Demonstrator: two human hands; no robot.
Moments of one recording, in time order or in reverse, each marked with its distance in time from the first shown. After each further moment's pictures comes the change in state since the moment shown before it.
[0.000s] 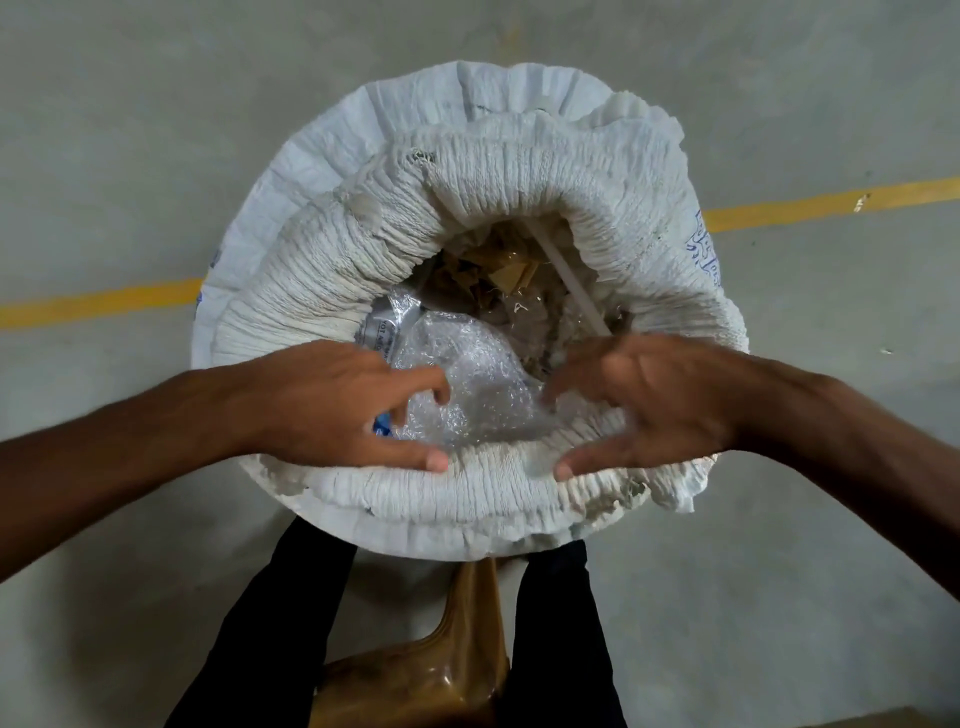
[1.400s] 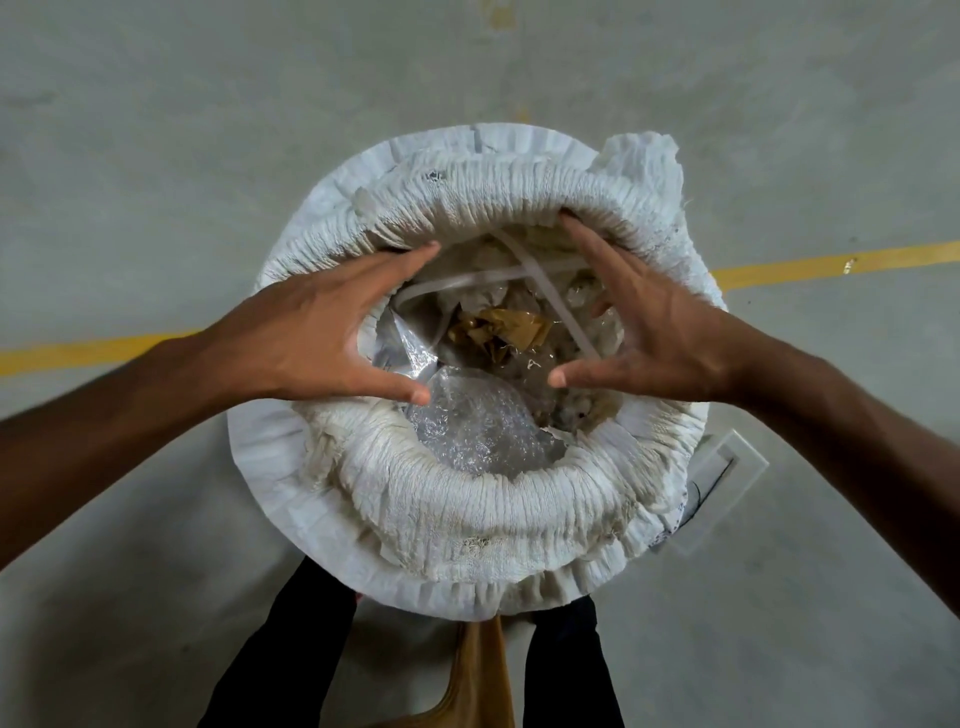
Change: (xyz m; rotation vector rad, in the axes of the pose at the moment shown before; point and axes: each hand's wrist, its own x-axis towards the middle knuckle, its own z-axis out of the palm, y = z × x) left_hand -0.007 -0.048 -0.056 -0.157 0.453 -0.177; right_hand 0.041 0.032 -0.041 0.225 0.449 0.069
